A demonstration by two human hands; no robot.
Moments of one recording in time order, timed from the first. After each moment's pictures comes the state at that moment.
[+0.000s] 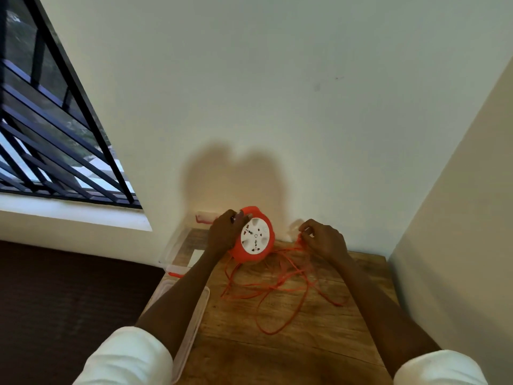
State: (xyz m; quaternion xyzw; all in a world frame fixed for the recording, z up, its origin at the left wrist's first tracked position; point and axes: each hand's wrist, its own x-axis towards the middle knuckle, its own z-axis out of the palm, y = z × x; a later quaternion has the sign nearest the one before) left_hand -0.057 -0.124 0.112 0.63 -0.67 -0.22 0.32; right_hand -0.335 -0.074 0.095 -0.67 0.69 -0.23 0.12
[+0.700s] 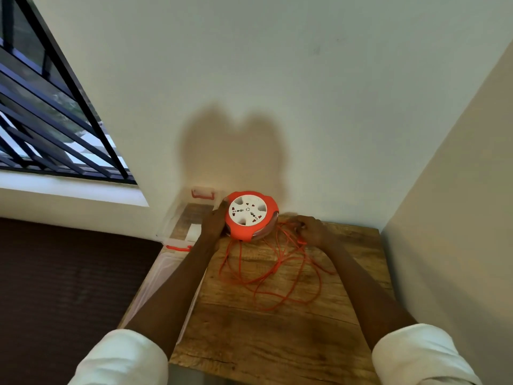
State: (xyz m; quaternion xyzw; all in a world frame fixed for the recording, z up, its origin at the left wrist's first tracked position) left_hand -0.046 -0.089 0.081 0.61 -0.39 -0.53 0.44; right_hand -0.320 -0.051 0.077 -0.64 0.67 -0.19 0.33
